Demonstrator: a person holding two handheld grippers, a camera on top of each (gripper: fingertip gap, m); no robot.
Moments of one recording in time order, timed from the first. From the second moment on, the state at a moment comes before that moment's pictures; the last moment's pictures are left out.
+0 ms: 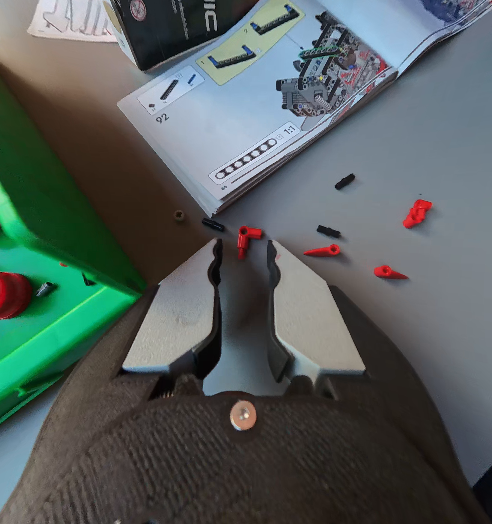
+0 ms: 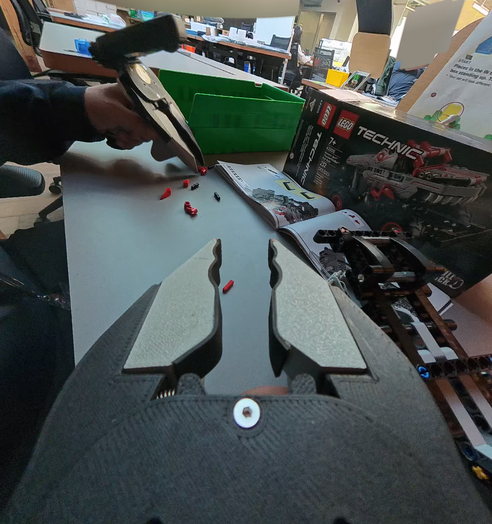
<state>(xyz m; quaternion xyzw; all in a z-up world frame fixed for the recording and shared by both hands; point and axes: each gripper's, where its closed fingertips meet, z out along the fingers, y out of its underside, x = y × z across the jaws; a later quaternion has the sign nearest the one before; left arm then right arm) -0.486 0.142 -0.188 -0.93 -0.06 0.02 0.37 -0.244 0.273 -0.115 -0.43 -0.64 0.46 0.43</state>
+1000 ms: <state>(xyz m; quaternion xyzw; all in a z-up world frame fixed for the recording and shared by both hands) -0.310 0.215 -0.194 -0.93 0.12 -0.05 0.34 -0.243 0.264 -0.116 -0.41 -0.66 0.45 0.45</state>
